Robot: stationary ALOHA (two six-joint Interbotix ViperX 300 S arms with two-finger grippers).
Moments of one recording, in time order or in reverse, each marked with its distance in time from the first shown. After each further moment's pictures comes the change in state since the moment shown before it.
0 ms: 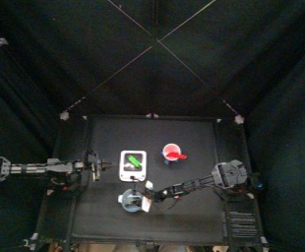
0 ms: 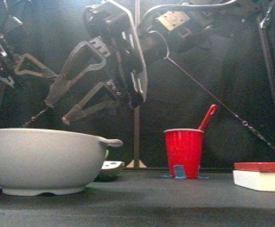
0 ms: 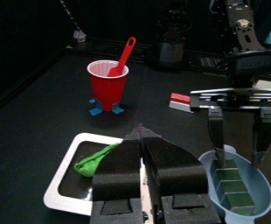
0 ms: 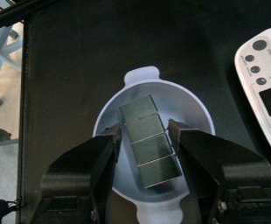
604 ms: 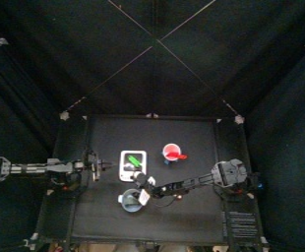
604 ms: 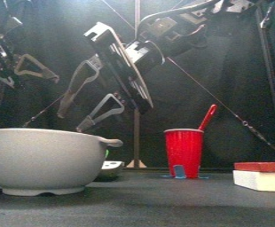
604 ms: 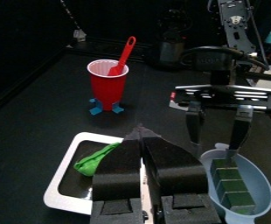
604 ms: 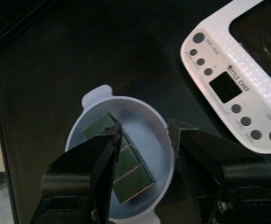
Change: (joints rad) left arm 0.000 -0.002 0.002 0.000 0.002 0.000; right arm -0.026 0.000 -0.015 0.204 0.140 -0.002
